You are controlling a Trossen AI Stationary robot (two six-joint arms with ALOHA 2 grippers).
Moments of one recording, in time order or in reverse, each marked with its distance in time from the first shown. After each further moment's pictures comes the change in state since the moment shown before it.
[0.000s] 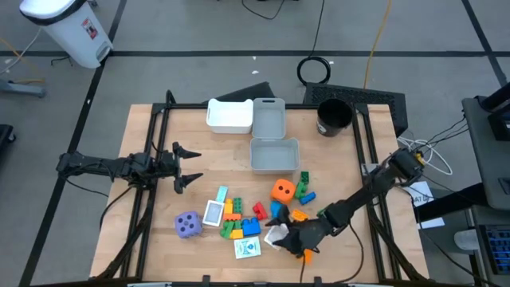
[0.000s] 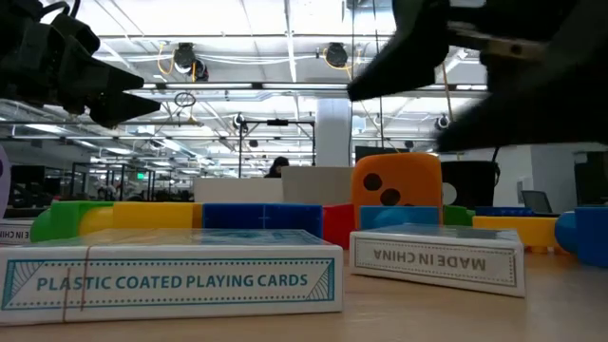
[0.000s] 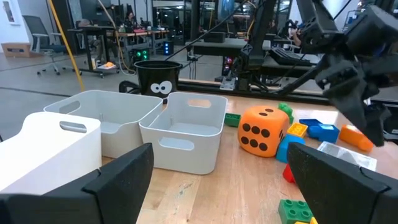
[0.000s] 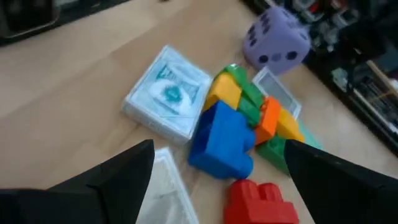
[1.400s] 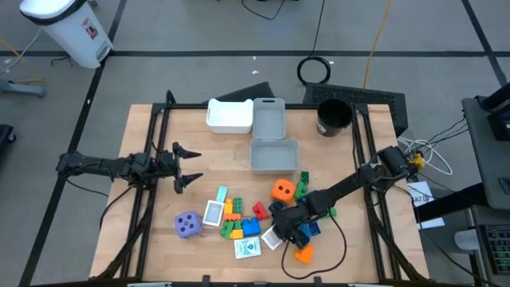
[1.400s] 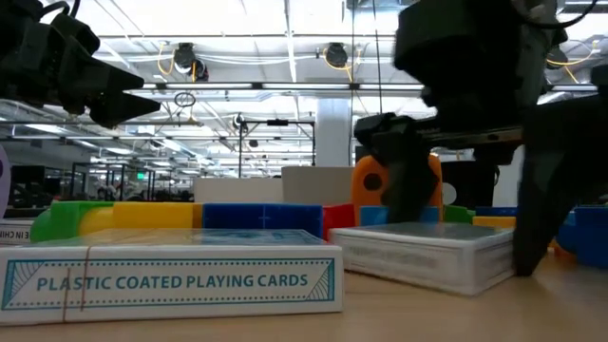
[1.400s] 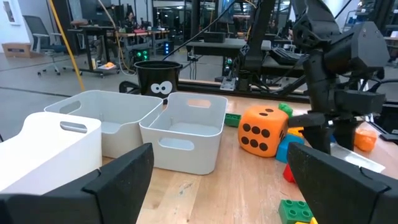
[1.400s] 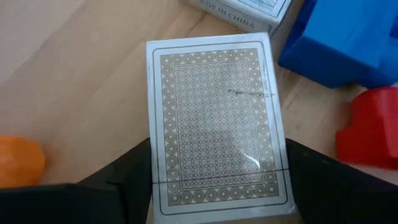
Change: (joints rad) left arm 0.000 0.000 0.000 0.000 0.000 0.000; right arm -0.195 0.069 0.162 -0.527 -0.518 0.182
